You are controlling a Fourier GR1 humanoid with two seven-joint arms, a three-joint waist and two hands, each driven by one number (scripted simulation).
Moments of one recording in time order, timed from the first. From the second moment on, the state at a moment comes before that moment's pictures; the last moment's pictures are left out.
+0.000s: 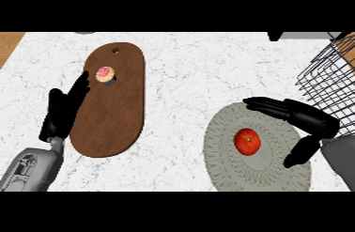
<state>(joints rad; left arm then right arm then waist) -0.24 0.37 -0.12 -1.34 0.08 0.14 0.20 -0.36 -0.61 0.33 -1.24 0.38 0.41 -0.74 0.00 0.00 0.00</state>
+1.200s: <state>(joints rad) -0.19 0.29 -0.03 -1.41 -0.01 0.05 0.23 -0.35 -0.42 0.32 -1.16 0.59 0.41 -0.71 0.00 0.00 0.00</state>
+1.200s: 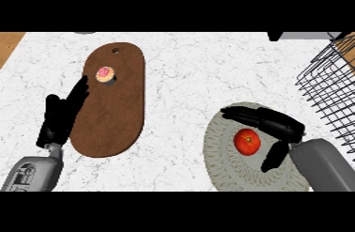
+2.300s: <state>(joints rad) -0.19 0.27 0.04 -1.38 -0.05 0.03 0.21 -0.27 -0.41 0.31 -1.29 0.95 0.17 -0.37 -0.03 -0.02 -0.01</state>
